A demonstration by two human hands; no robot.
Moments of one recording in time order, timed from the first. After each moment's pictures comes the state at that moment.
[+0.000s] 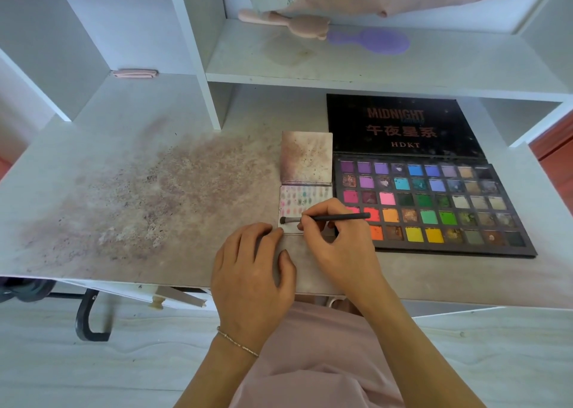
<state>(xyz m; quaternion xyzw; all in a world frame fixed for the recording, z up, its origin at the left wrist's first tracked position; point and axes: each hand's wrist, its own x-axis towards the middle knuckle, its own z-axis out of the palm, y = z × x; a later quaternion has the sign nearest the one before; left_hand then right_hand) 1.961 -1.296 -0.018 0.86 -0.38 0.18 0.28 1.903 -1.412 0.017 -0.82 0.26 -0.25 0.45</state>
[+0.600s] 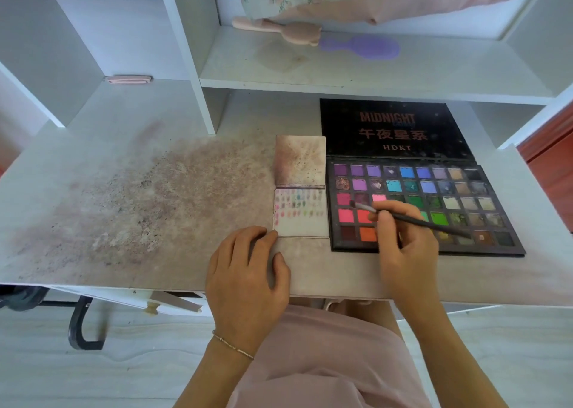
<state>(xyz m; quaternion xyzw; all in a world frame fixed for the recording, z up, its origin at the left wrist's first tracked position) 1.961 -1.297 -0.020 0.86 -0.38 0.19 0.29 1.855 -1.444 0.015 -0.75 0.30 -0.42 0.42</state>
